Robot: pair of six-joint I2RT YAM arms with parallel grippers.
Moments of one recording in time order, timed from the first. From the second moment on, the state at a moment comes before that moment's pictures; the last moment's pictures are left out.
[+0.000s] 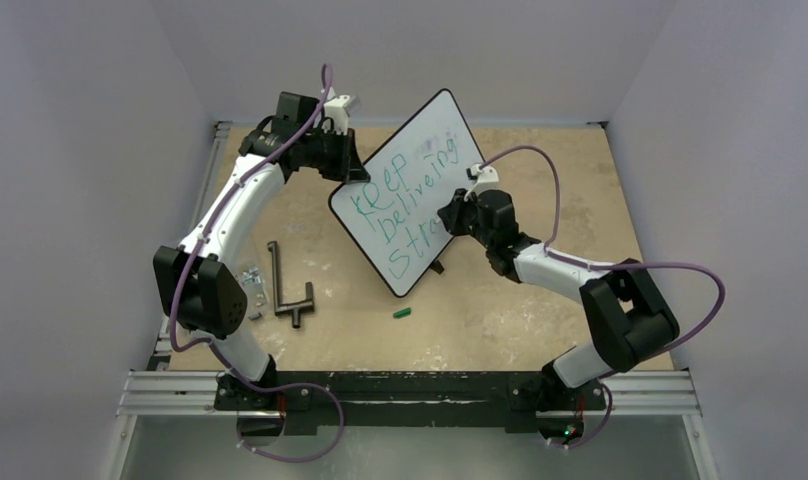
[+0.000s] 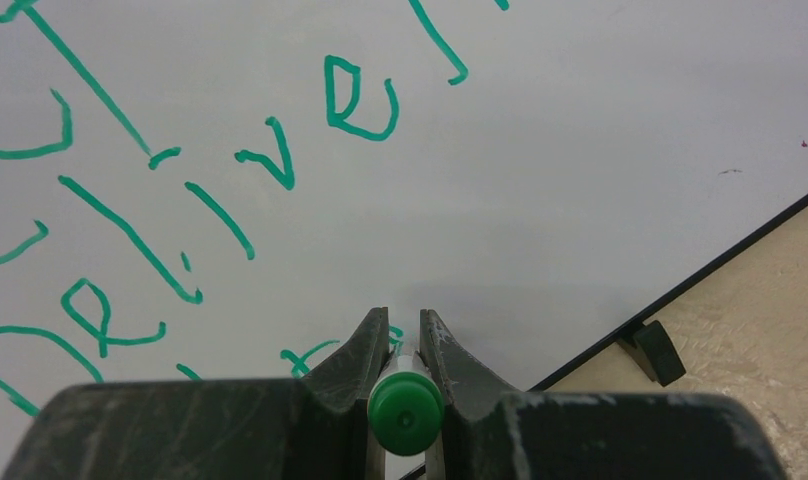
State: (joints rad) left arm -0.28 1.69 1.67 -0.74 0.50 -0.10; right arm 0.51 1.51 0.75 0.42 0.02 0.38
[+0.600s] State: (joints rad) left arm -0.28 1.69 1.67 -0.75 0.49 -0.10; right arm 0.51 1.52 0.70 0.45 0.03 0.38
